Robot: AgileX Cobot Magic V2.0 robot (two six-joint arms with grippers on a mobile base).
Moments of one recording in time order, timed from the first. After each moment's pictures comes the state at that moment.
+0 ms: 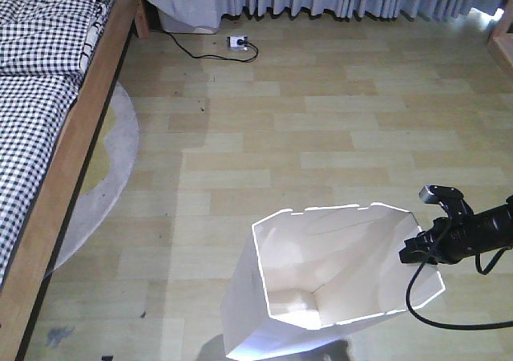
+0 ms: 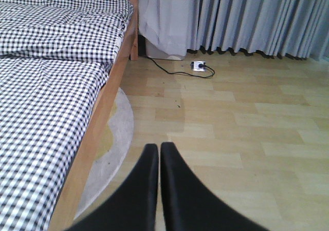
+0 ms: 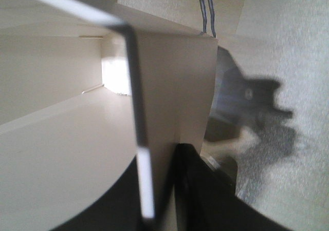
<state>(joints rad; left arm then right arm) 0.14 -0.01 0.03 0.04 0.35 -0.10 -0.37 2.36 -0.95 1.12 0.63 -1.63</state>
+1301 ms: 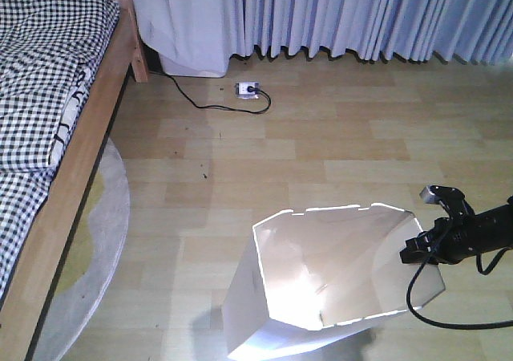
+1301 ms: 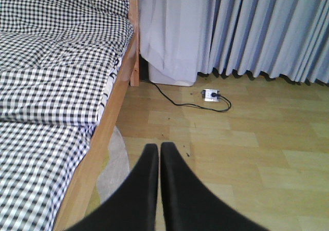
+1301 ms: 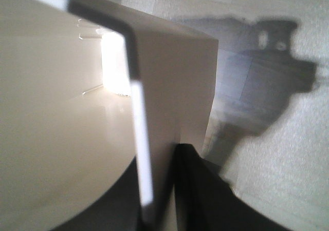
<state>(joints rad) 0.14 -0.01 0.03 0.04 0.35 -0.10 -0.37 2.36 -0.95 1.12 0.63 -1.63</state>
